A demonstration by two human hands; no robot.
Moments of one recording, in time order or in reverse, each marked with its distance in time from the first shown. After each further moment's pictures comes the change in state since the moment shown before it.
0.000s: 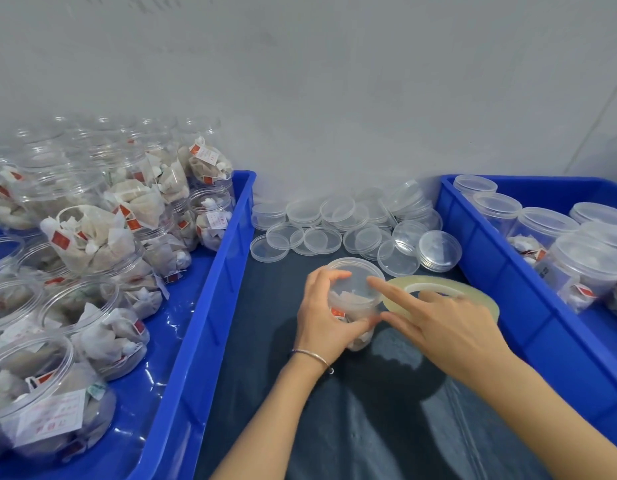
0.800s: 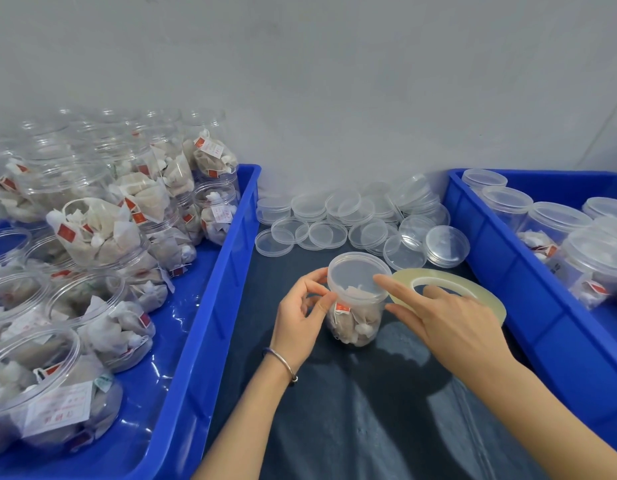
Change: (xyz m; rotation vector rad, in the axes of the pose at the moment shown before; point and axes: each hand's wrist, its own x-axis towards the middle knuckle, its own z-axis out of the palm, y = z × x) left_hand -0.003 -0.019 -0.030 -0.420 -0.039 -0.143; right_hand 0.001 -0.008 0.006 0.133 0.208 0.006
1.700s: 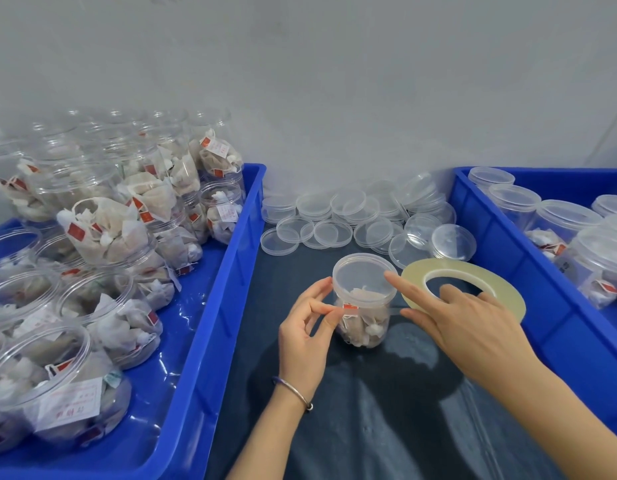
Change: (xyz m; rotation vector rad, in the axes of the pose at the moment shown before) left_hand -0.034 0.013 0.009 -0.055 0.147 -0.015; right_hand -0.009 0.010 -0.004 -0.098 0.017 -0.025
